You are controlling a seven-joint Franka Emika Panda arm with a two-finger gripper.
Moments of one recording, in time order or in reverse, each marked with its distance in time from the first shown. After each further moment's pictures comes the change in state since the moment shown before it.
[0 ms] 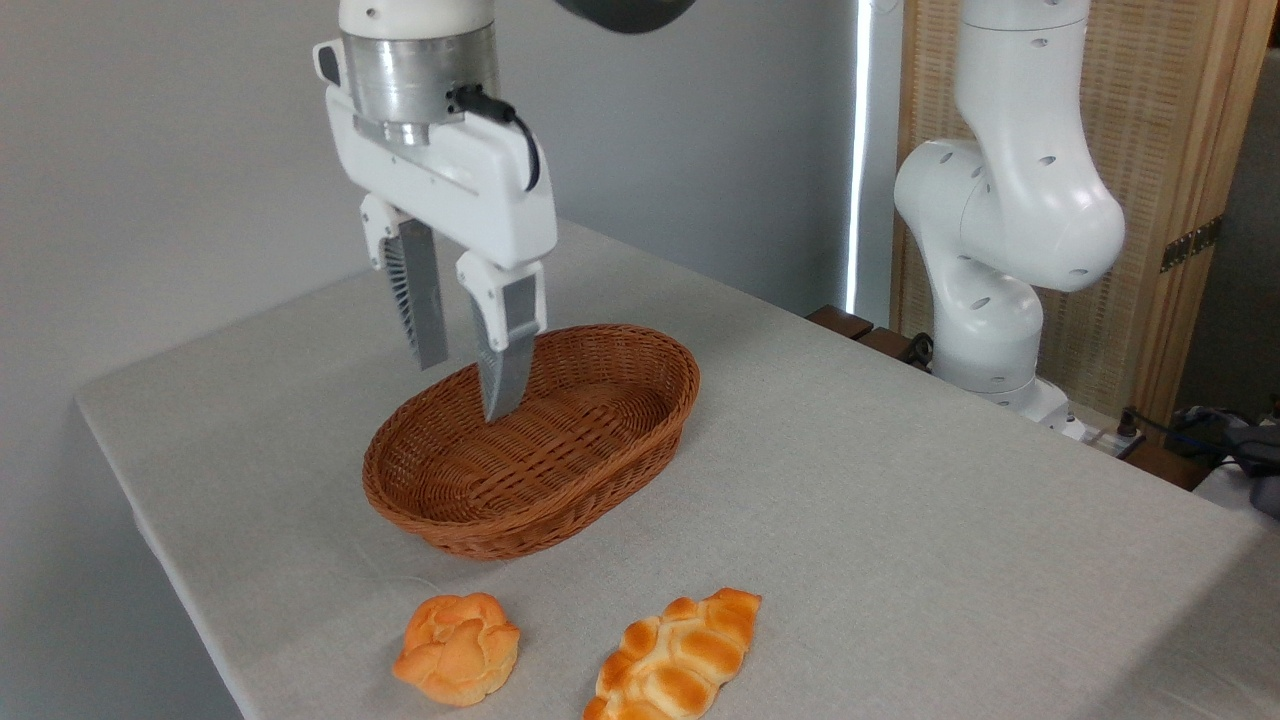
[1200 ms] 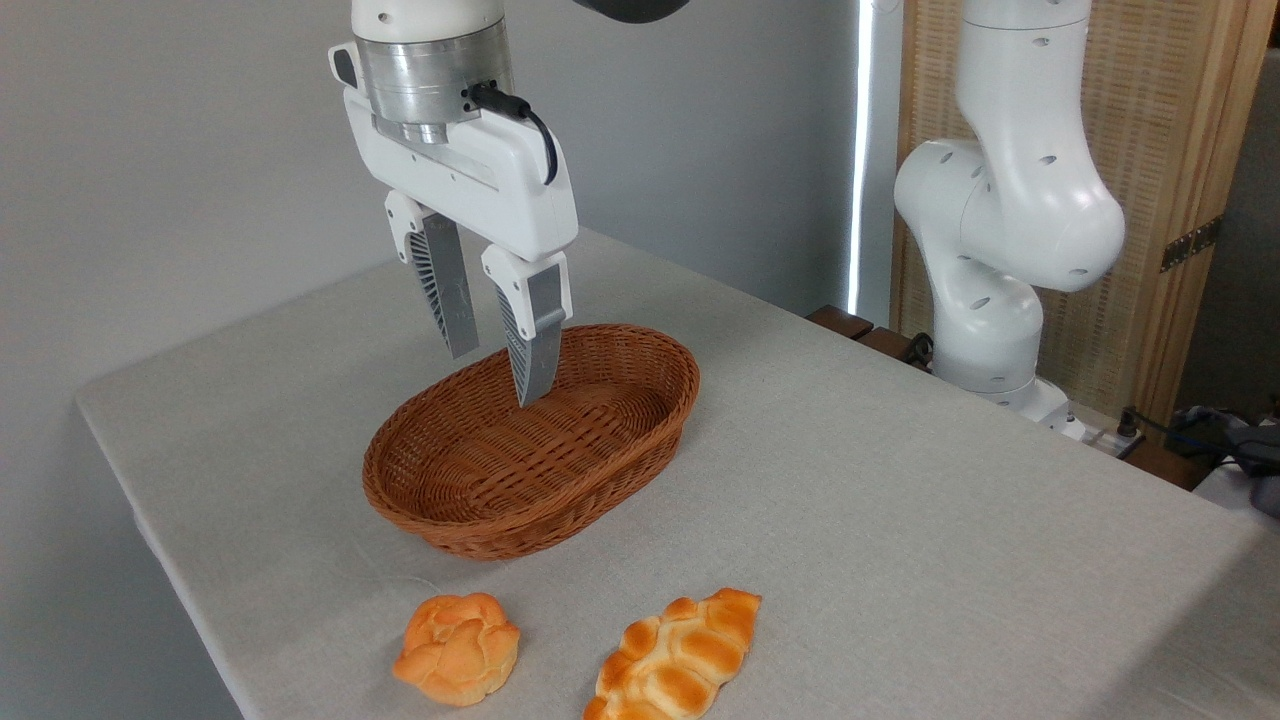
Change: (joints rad) arm -0.001 -0.018 -0.001 0.000 0.000 -0.099 0.000
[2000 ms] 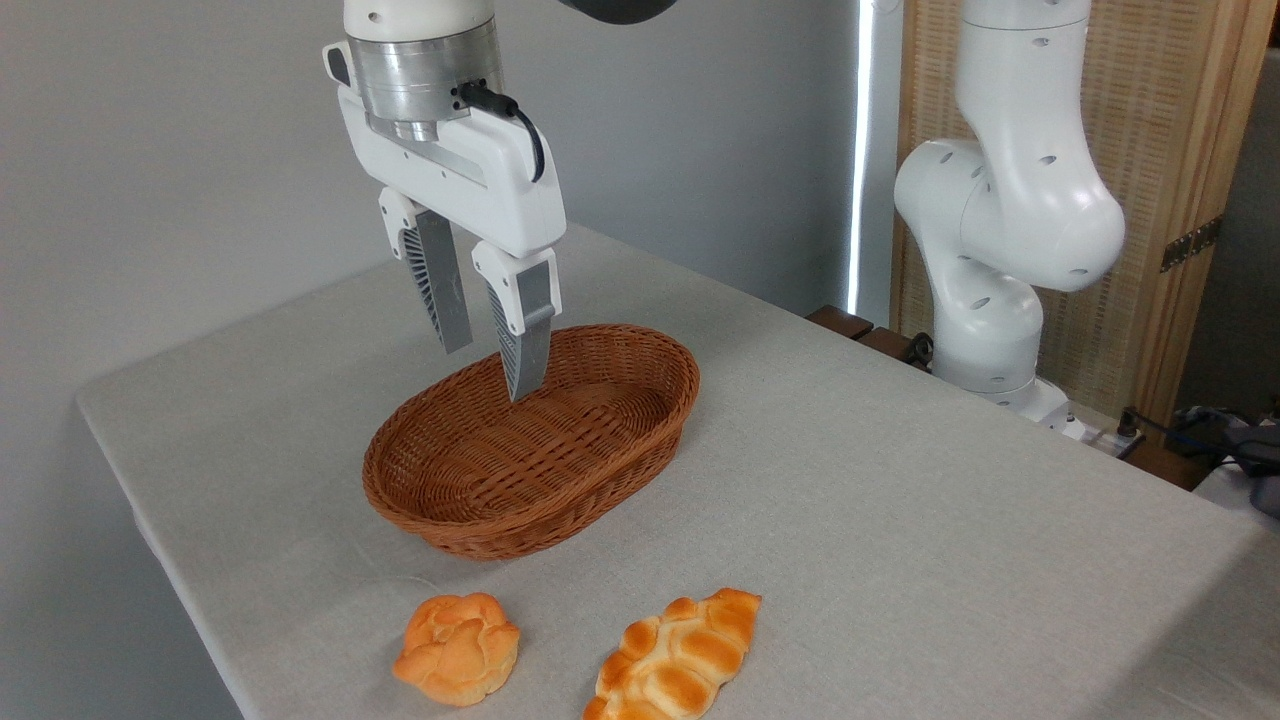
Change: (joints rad) arm 0.001 0.002 -0.022 0.000 0.000 0.002 -0.005
